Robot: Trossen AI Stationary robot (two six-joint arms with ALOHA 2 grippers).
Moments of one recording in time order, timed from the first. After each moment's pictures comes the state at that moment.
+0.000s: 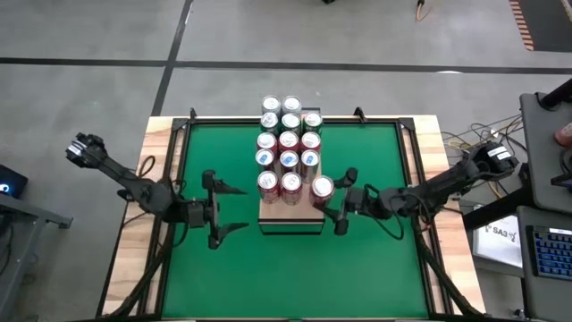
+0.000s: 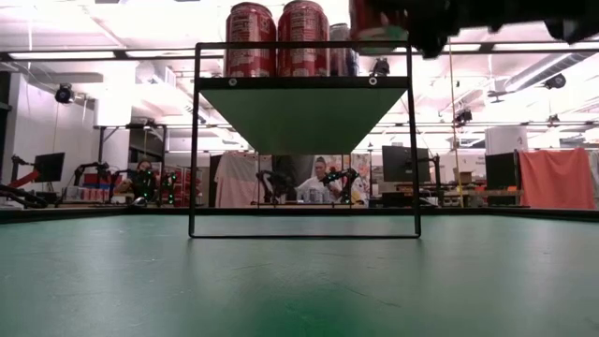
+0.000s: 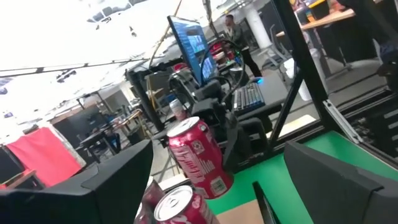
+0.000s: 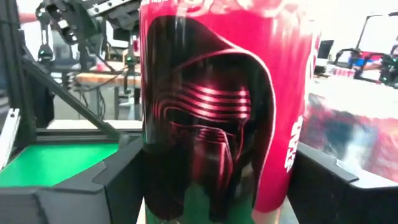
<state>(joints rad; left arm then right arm) -0.55 0.97 0.73 0.38 -0.57 0.54 0.33 1.29 0.52 0.89 0.53 -0.14</state>
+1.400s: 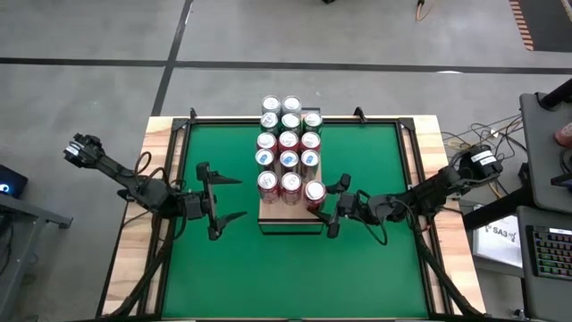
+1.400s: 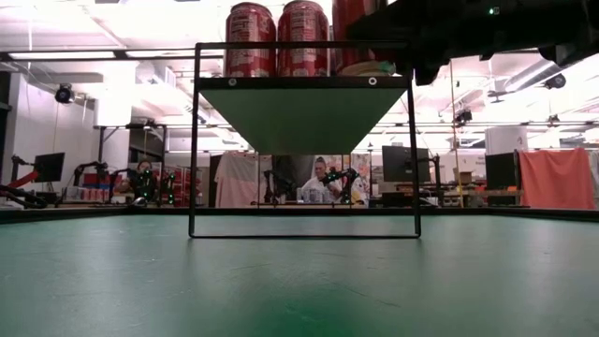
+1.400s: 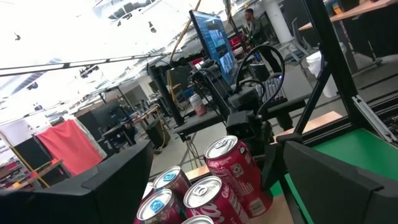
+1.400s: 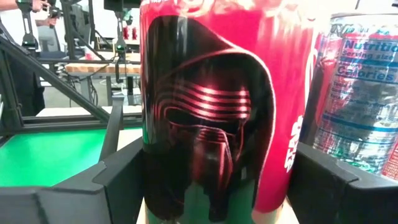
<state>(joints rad) -0.52 0.92 0.71 0.38 -0.62 0.57 0.32 1.48 0.50 1.03 0.58 -0.08</state>
